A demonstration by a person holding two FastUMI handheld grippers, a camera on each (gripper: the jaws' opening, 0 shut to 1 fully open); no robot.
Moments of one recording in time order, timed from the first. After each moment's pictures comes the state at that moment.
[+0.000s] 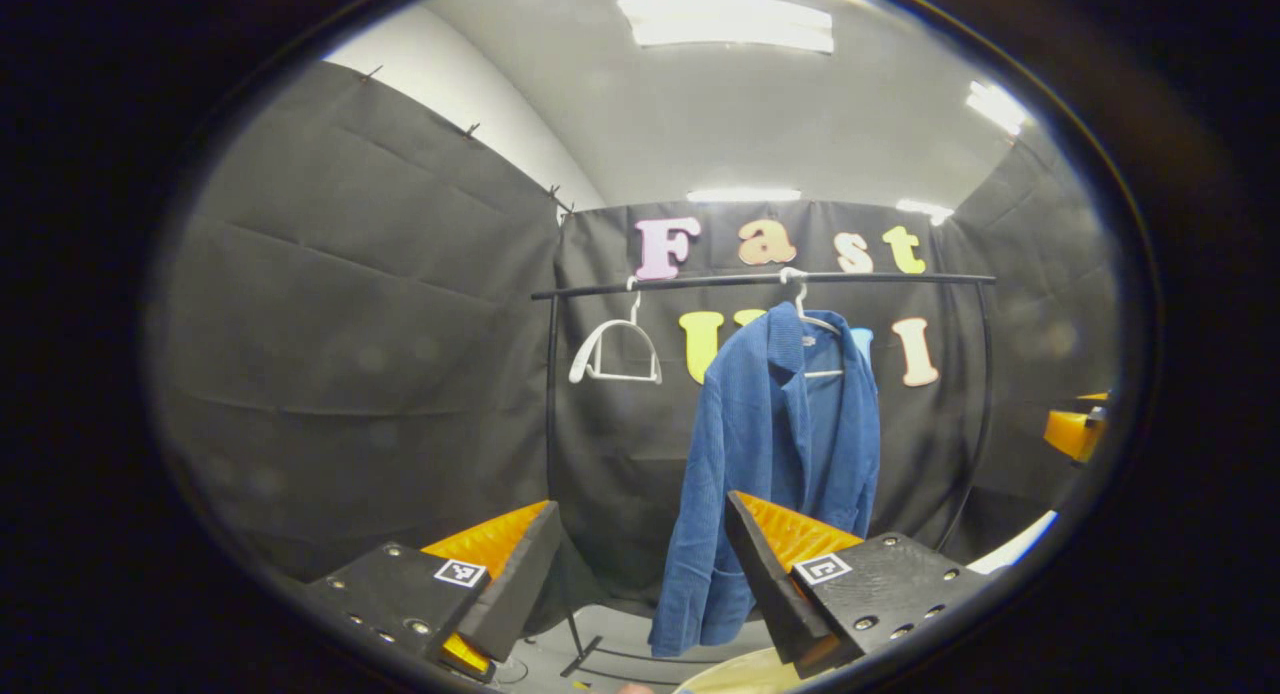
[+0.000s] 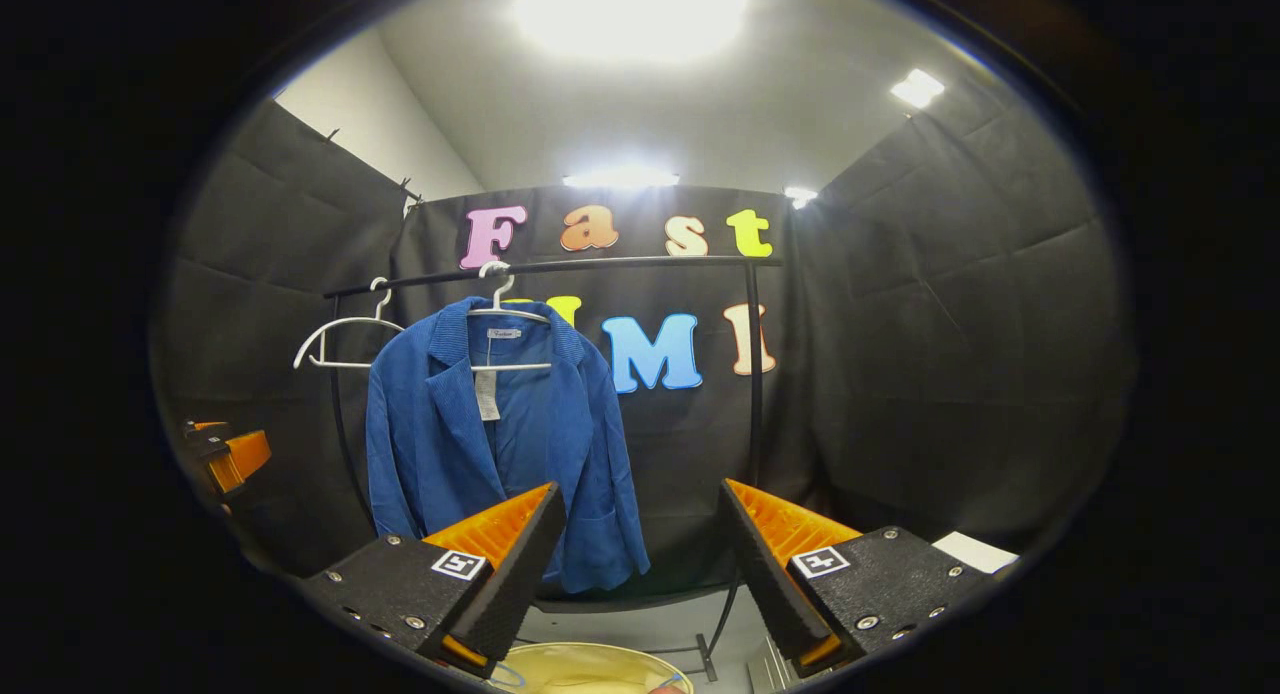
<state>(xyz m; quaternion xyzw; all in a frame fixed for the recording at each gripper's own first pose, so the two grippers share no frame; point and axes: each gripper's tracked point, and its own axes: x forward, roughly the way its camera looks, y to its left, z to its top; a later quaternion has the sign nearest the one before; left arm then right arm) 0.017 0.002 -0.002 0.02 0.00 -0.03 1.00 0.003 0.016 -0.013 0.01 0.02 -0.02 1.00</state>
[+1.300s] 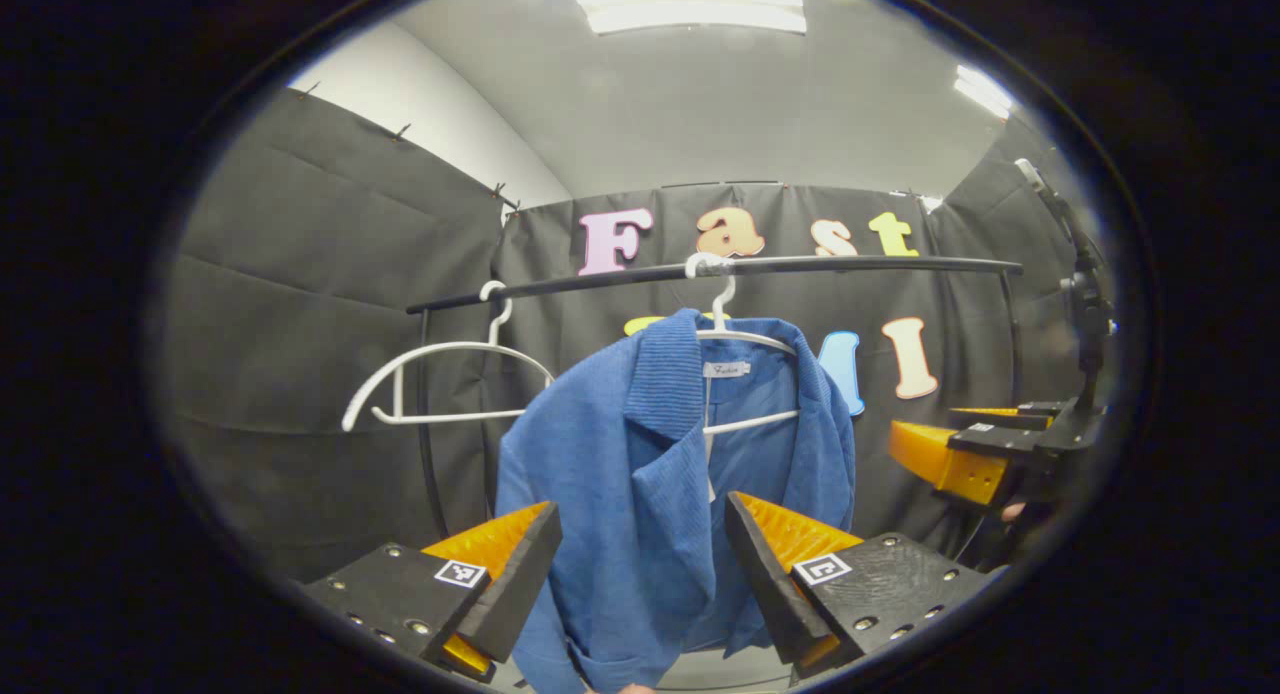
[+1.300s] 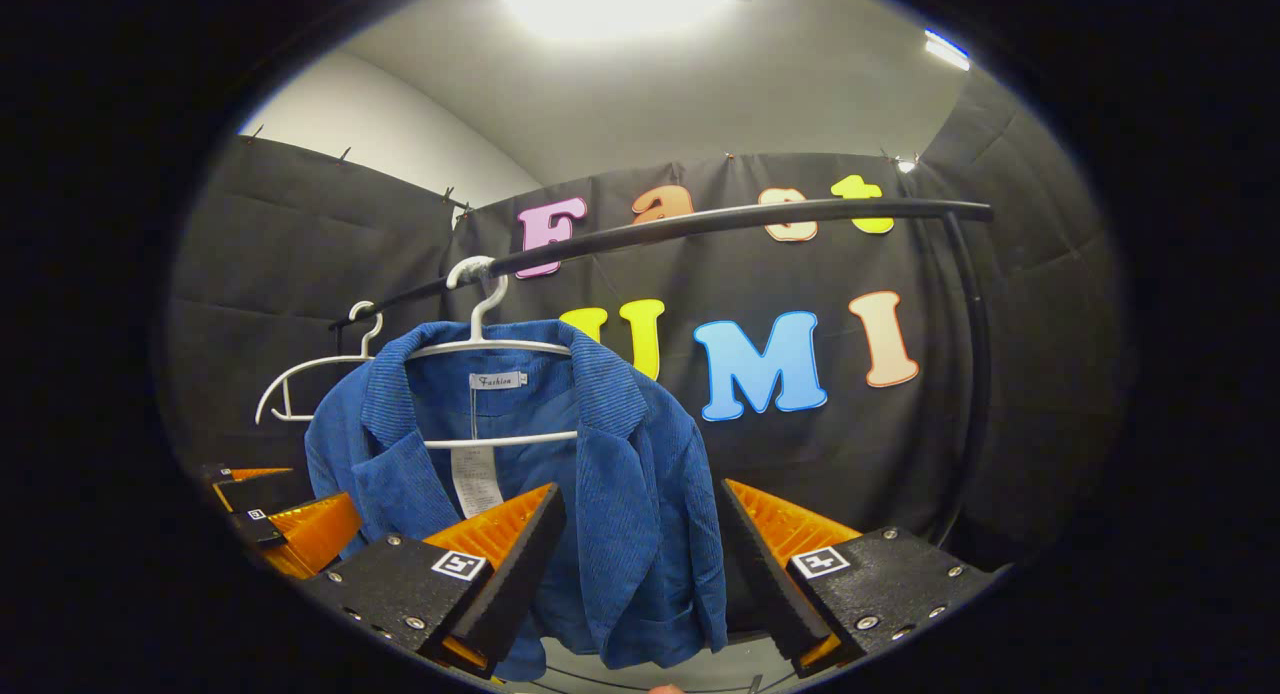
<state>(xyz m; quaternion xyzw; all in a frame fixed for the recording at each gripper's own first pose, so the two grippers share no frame) 0.201 -0.214 0.015 0.03 0.00 -0.04 1.00 0.281 0.065 0.016 0.04 0.02 0.15 0.99</state>
